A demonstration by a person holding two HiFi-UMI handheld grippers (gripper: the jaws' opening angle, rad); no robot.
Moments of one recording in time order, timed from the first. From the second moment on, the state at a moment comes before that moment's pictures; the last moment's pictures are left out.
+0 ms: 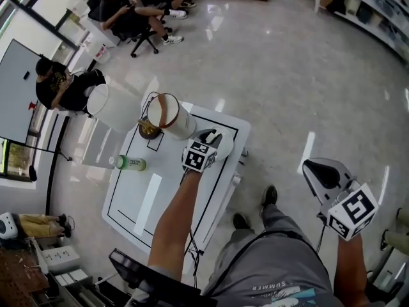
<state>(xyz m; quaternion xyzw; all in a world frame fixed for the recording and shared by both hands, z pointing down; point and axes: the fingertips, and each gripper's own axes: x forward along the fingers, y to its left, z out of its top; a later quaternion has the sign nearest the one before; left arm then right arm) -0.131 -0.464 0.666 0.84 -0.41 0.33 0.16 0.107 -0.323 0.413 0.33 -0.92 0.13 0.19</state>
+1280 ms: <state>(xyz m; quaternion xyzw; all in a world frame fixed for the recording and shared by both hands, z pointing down) -0.135 -0.479 0.734 0.77 -0.35 0.54 -0.04 0.118 -0.343 0.448 0.31 -0.91 0.17 0.22</state>
